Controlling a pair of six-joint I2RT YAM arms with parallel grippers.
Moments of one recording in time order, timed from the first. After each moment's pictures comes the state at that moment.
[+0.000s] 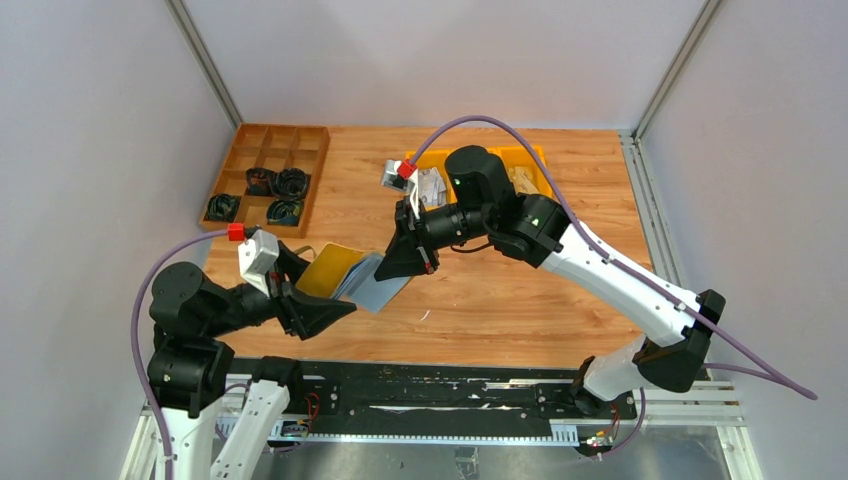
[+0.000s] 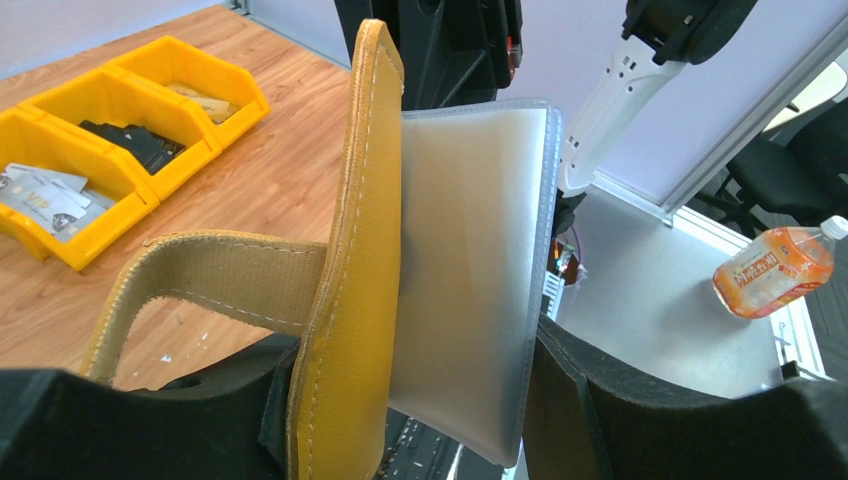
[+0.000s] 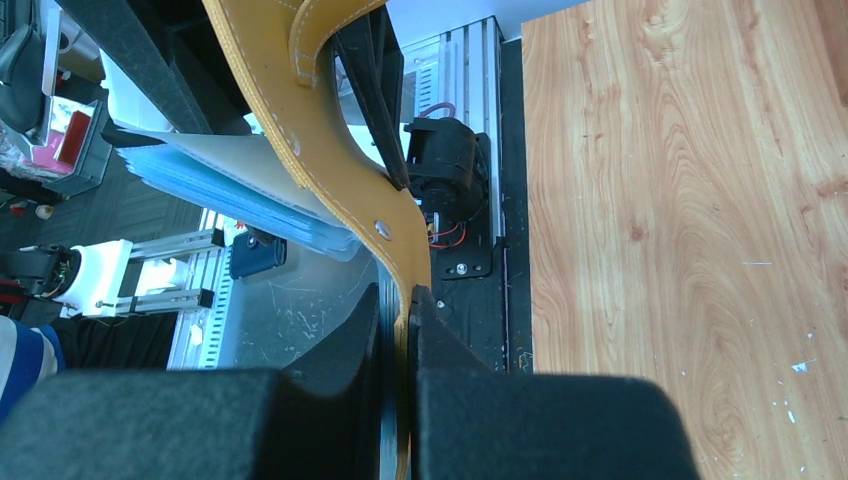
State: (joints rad) left arm -0.12 0.44 1.02 -0.60 1.07 -0.25; right arm 0.98 1.44 1.63 -0.53 -0.75 0.20
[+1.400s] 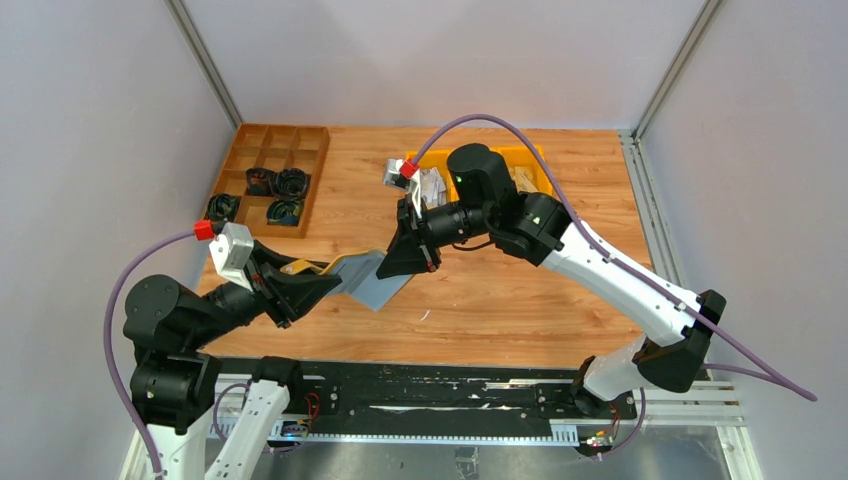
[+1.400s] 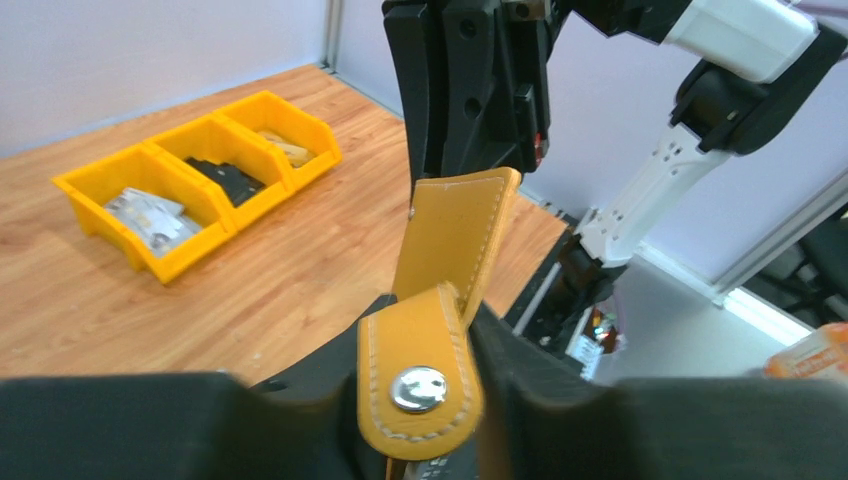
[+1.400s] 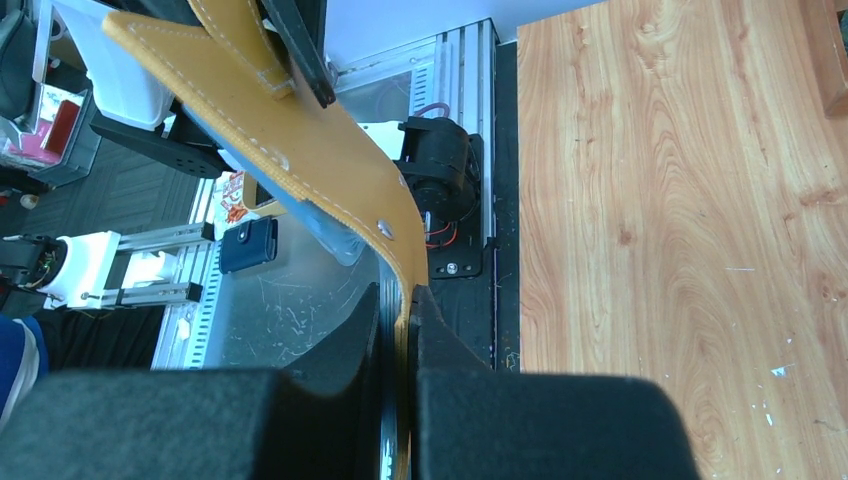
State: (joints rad) left arm -0.12 0.45 1.13 -0.60 0.87 -0.32; right arm 0.97 1.44 1.63 -0.53 -0.77 0.16
